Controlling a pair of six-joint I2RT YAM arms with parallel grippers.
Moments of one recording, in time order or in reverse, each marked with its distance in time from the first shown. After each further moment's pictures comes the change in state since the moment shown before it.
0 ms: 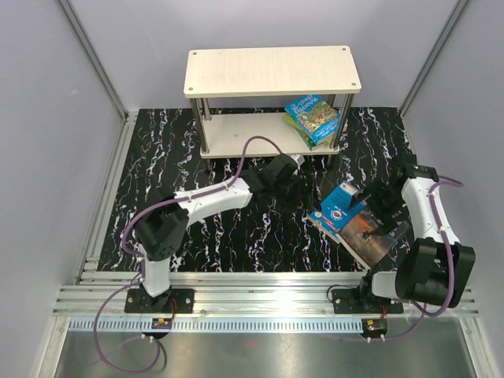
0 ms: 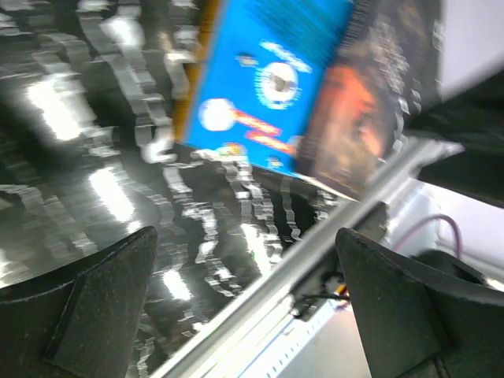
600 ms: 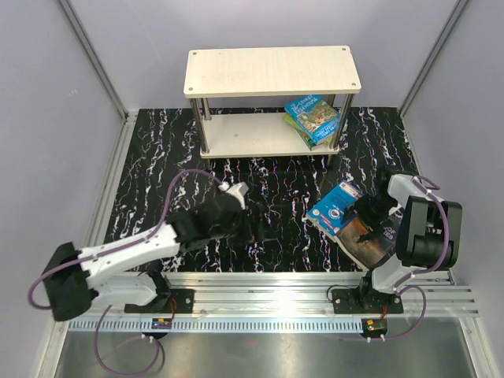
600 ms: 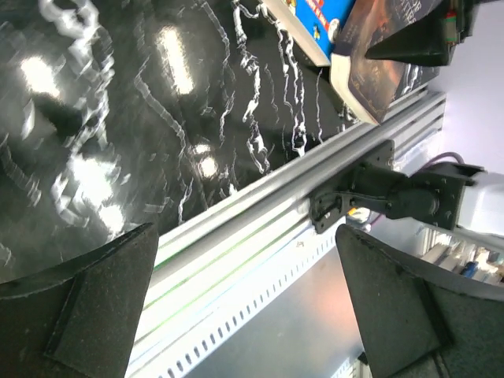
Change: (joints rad) left arm -0.069 -0.642 -0.578 -0.022 -0.143 -0.161; right arm -0.017 0.277 -0.137 0.235 0.000 0.007
